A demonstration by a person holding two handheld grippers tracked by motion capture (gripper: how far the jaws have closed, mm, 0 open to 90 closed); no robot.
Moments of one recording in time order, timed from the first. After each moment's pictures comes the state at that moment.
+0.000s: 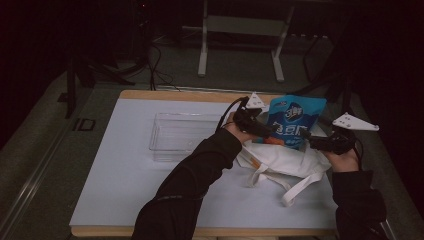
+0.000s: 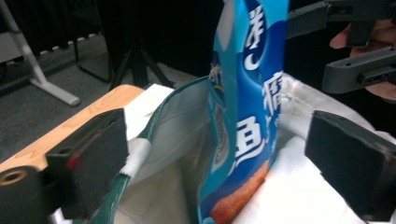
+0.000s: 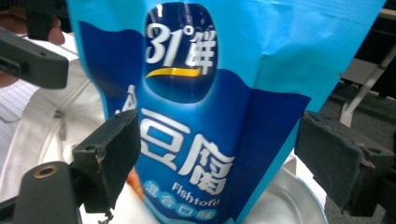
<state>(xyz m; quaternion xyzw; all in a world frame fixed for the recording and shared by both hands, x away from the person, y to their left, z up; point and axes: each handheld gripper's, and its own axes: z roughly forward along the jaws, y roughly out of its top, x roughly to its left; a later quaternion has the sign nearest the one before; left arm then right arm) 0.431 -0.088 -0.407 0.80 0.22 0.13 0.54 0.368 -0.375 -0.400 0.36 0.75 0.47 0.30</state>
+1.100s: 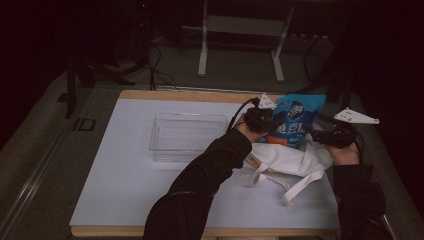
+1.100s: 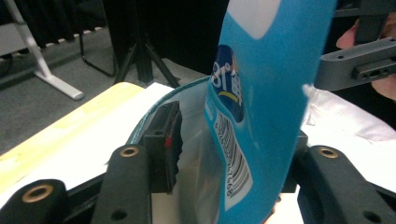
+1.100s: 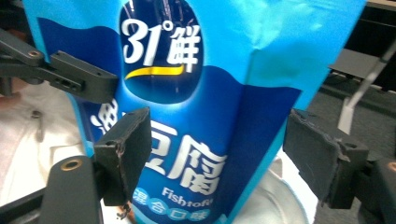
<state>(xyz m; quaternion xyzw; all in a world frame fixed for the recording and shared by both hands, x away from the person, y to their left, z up) 0.440 -0.119 -0.416 0.80 0.24 0.13 0.53 0.389 -0.387 -0.402 0.37 0.75 0.47 0.29</state>
